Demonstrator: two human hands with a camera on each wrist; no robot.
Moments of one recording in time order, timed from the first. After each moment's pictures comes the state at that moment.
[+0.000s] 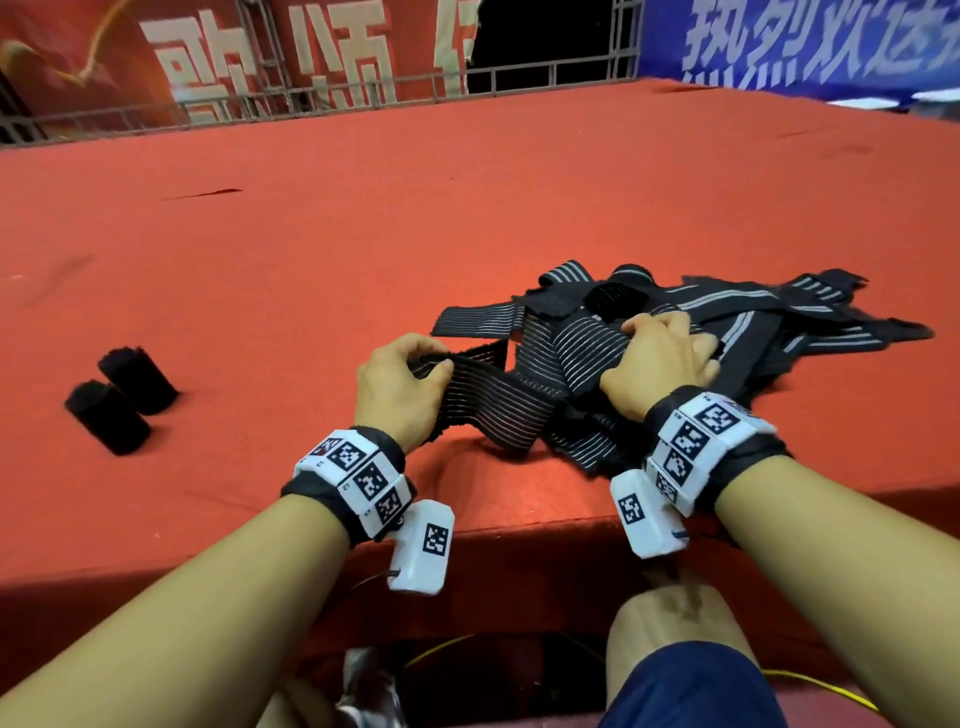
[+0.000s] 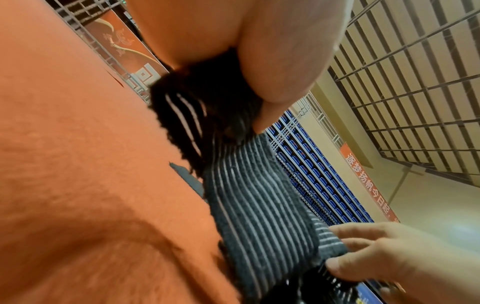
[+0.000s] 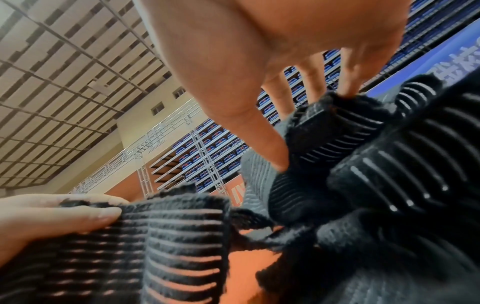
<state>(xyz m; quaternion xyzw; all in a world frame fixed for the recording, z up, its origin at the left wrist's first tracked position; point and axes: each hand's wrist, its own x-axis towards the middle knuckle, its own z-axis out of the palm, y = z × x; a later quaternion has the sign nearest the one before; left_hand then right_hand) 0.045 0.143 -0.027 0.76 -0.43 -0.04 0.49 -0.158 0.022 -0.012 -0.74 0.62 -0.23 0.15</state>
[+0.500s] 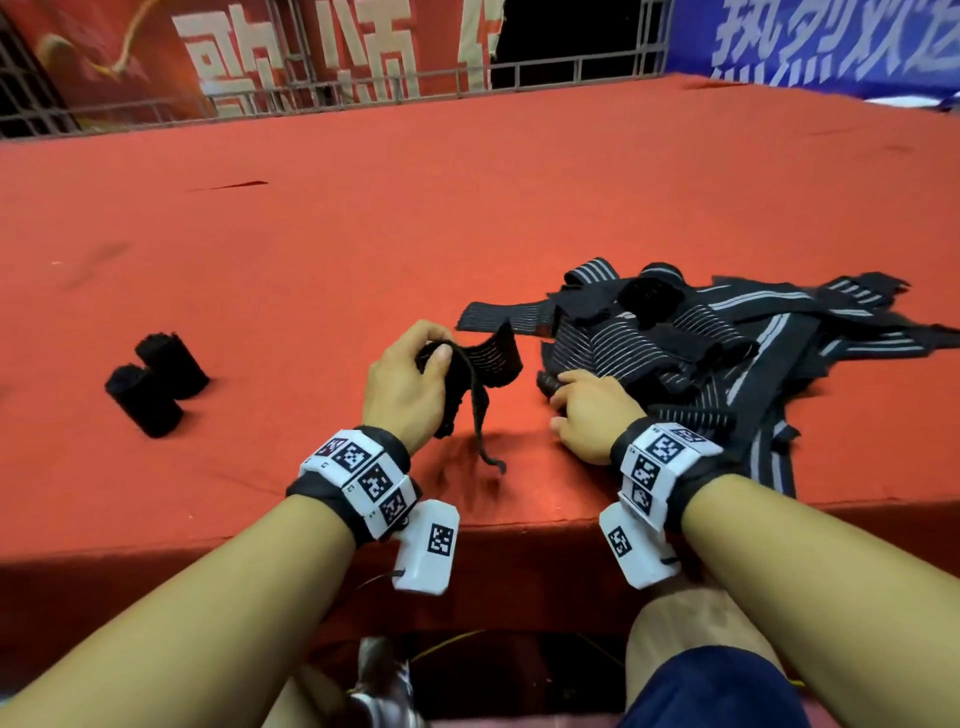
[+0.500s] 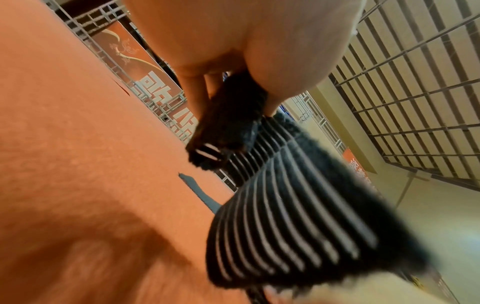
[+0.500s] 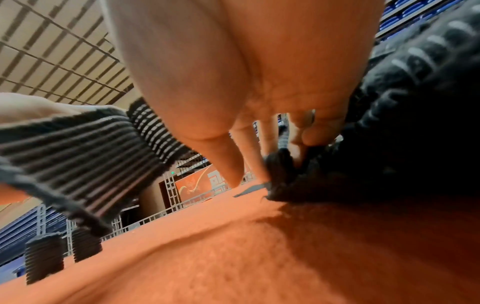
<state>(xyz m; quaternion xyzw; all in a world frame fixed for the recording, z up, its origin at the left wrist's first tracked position) 0.063 0.157 -0.033 0.73 -0.45 -0.04 0.51 -0.109 0.031 -0.061 -0.90 0.41 -0.01 0.13</state>
